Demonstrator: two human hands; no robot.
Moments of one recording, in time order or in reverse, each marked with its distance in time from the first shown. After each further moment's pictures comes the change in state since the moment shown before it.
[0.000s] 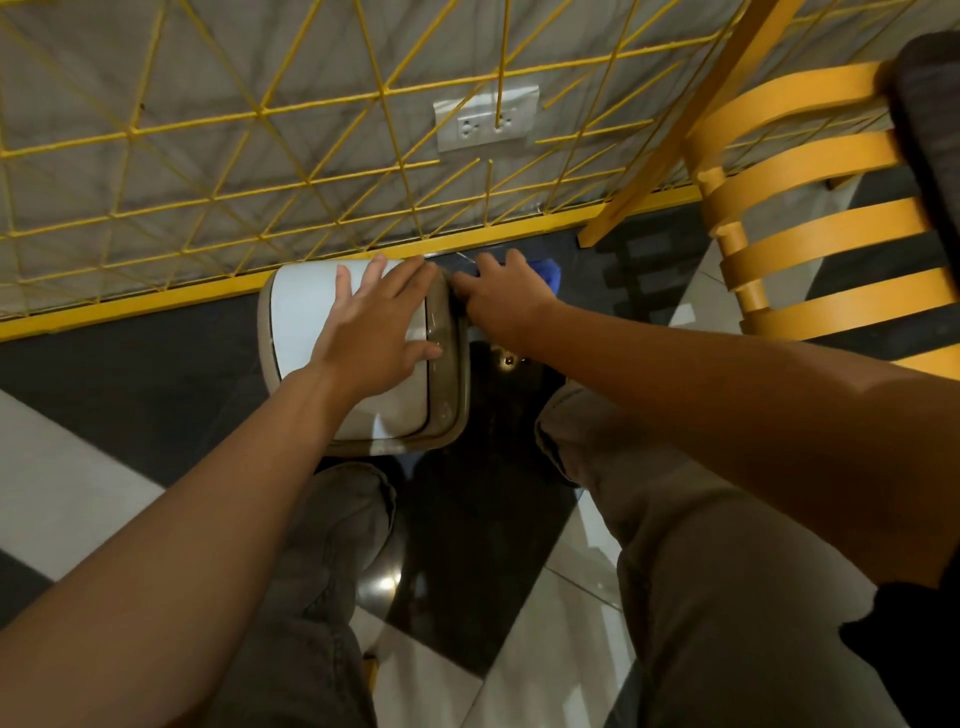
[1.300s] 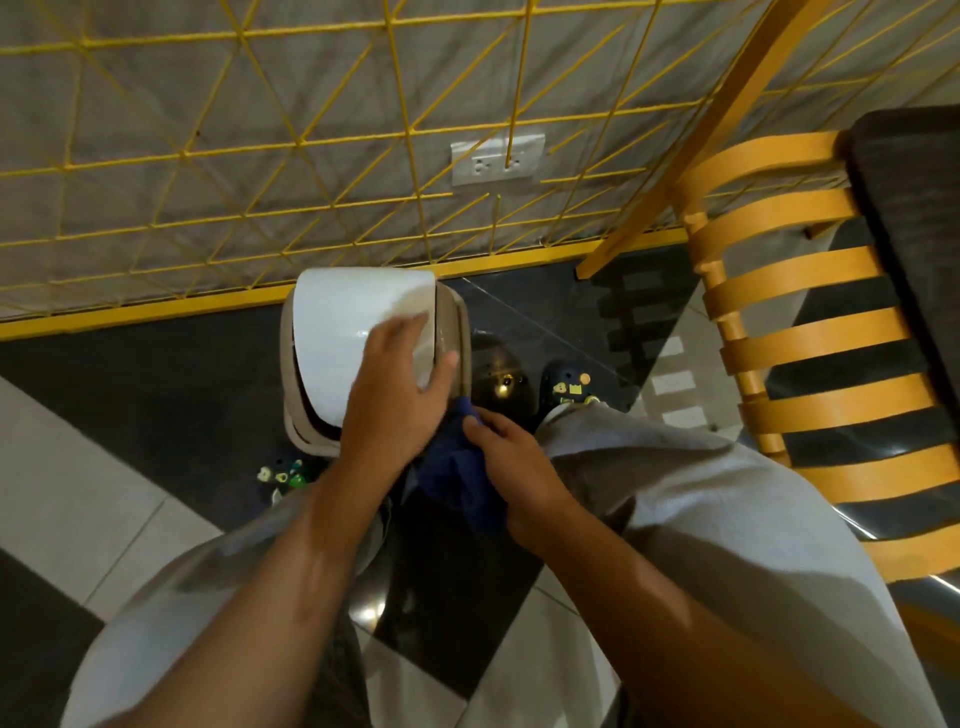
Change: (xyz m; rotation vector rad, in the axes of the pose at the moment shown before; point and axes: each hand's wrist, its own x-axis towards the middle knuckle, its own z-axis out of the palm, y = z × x) left_hand -0.056 0.055 -0.012 -0.711 0.307 -0.385; right_hand -0.104 -0.104 0.001 2.322 -0.025 0.670
